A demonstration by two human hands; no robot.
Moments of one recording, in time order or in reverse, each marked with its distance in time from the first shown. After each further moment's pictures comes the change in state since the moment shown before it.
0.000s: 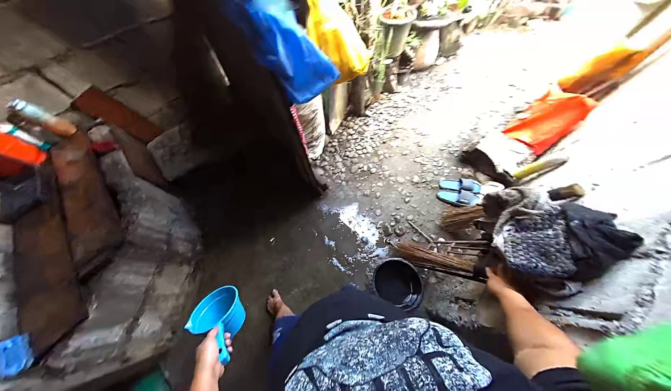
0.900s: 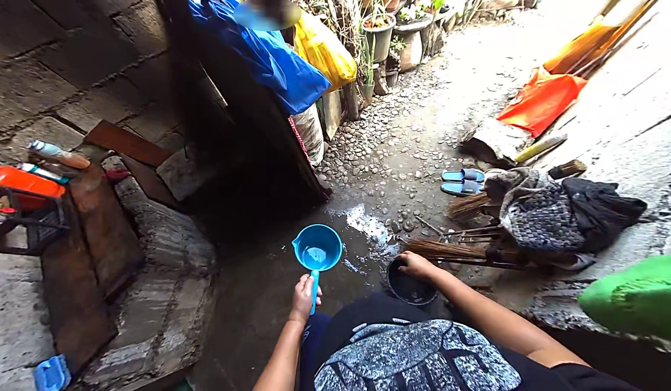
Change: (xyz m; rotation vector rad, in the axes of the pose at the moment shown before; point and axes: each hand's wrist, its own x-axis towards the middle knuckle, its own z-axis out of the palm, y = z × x) left_hand -0.093 0.026 0.143 0.347 -0.712 0.443; right_hand -0.109 -0.202 0.065 -0.033 -0.313 -0.797
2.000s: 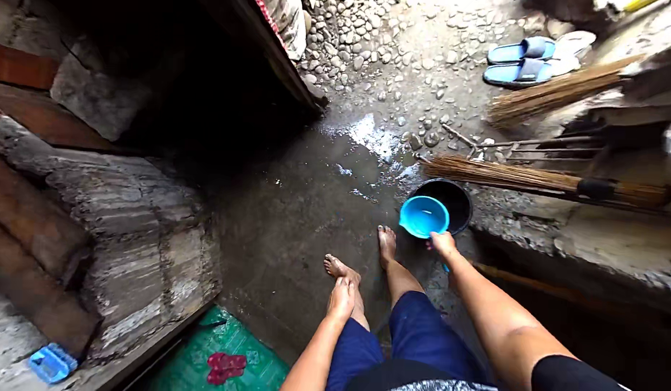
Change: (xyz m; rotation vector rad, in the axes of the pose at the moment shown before) left_hand 0.067 -0.230 0.017 0.819 -0.455 -0.332; right_hand 0.130 0.091 0.228 0.939 0.302 0.950
